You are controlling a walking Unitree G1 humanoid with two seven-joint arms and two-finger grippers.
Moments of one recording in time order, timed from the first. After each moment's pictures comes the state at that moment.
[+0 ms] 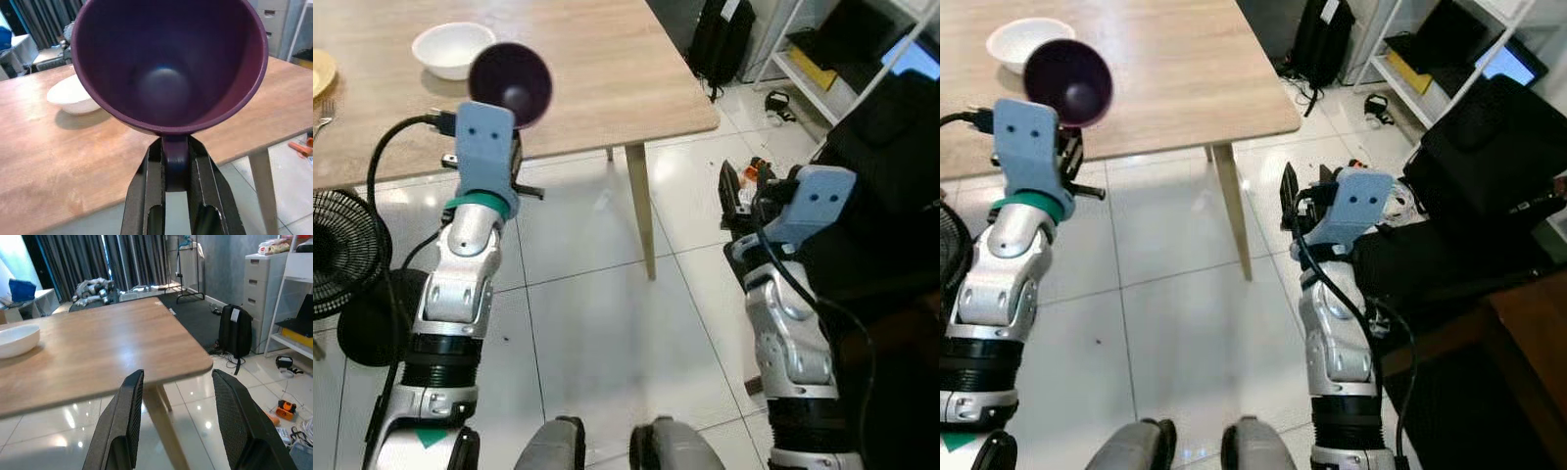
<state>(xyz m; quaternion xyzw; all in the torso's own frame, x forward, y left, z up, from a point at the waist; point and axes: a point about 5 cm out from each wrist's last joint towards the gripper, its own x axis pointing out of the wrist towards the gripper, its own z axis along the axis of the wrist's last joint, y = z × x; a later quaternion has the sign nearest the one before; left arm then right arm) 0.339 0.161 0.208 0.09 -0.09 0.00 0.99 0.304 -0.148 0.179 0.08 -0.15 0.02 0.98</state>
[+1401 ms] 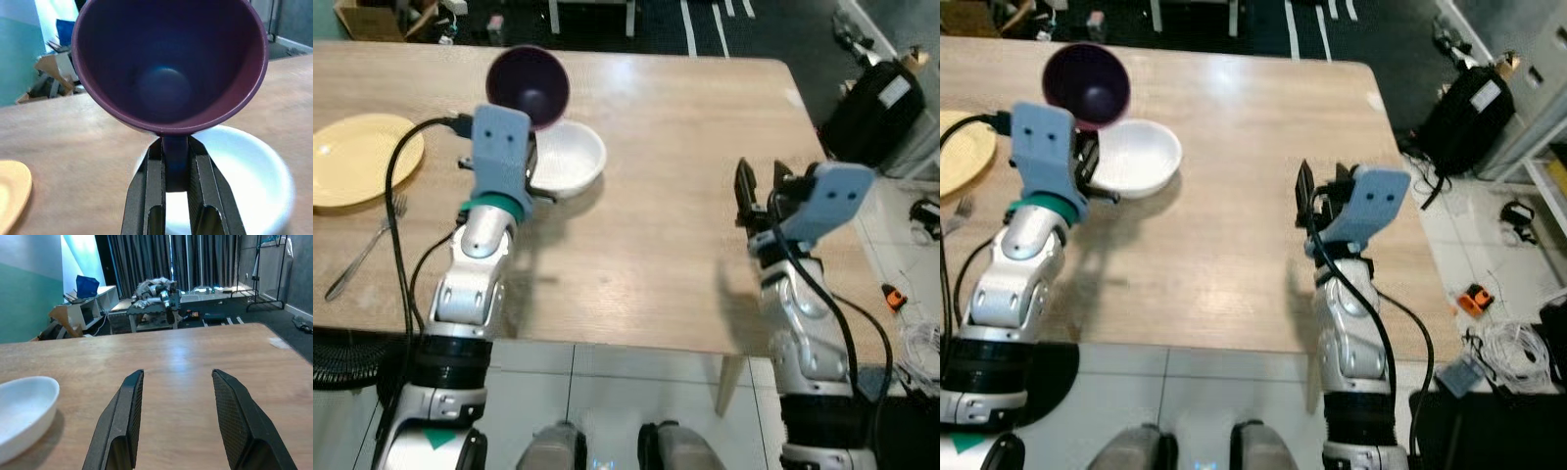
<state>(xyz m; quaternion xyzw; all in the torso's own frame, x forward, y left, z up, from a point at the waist) 0.339 0.156 0.215 0.10 -0.11 -0.02 0.99 0.305 -0.152 0.180 0.09 -0.16 0.02 0.98</state>
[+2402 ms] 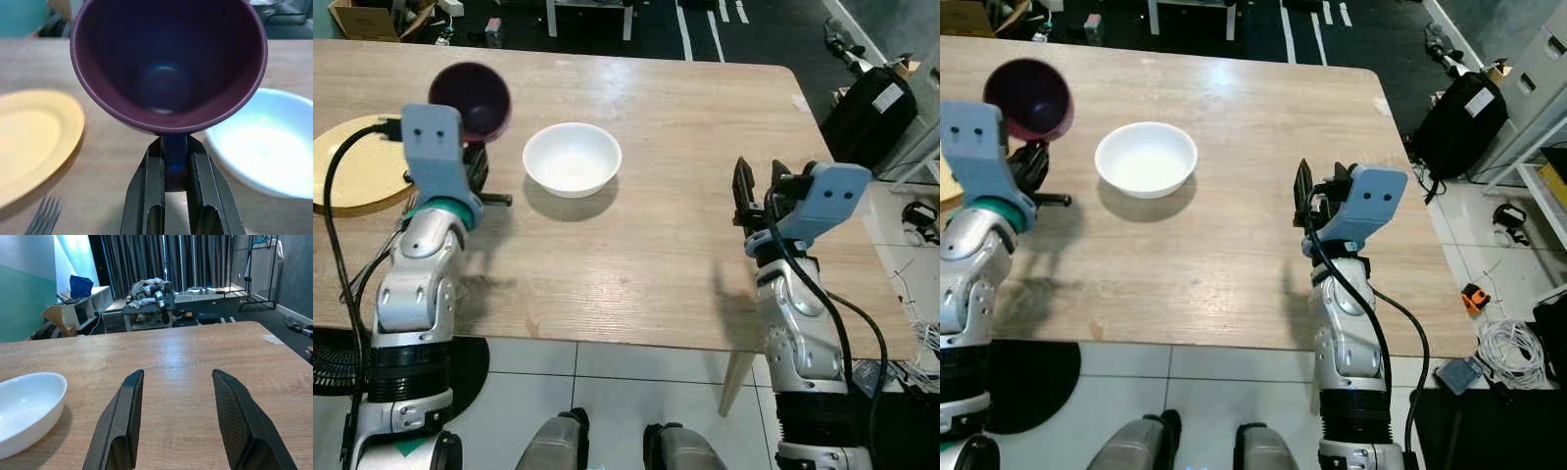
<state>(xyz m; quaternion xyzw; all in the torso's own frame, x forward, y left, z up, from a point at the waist) 0.327 0.209 0.202 0.01 0.00 0.05 1.00 0.307 -0.158 0.179 0.08 -0.16 0.01 0.98</state>
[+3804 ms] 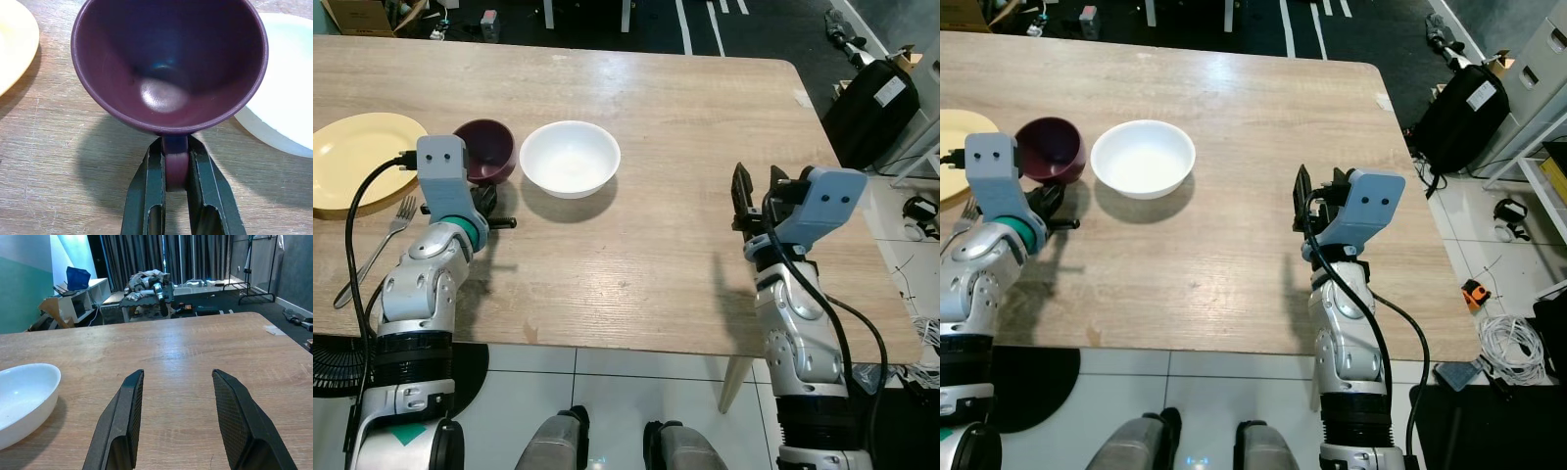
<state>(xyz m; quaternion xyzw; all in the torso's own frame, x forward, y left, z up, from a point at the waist) 0.339 0.206 0.167 -0.04 0.11 0.02 0.99 0.305 -0.159 0.175 0.08 -0.15 0.01 0.99</state>
